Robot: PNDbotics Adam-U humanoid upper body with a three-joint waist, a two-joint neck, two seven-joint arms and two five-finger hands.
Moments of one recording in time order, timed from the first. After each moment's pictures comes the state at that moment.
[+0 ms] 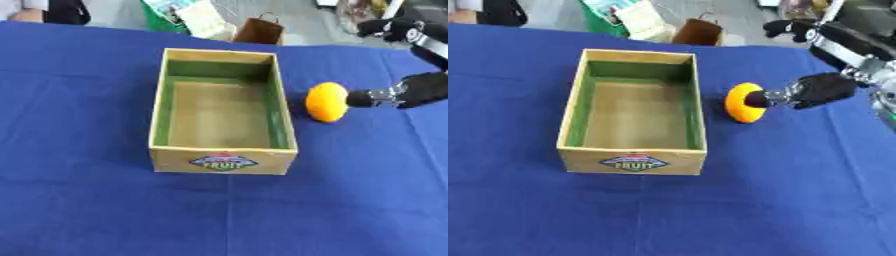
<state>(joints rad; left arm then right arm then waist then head) -0.17 0.17 0.41 -1.98 0.05 -0.16 0.16 -0.46 -0.99 0.08 -1.79 0.21 0.15 0.33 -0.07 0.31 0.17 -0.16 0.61</state>
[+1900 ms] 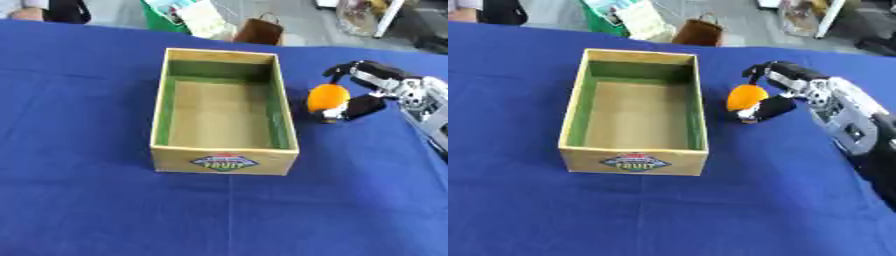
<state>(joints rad) -0.17 0.17 0.40 -1.98 0.07 -0.16 0.14 -0.64 -0.82 0.26 -1.36 0.49 0.11 0.37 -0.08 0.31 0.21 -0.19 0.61</state>
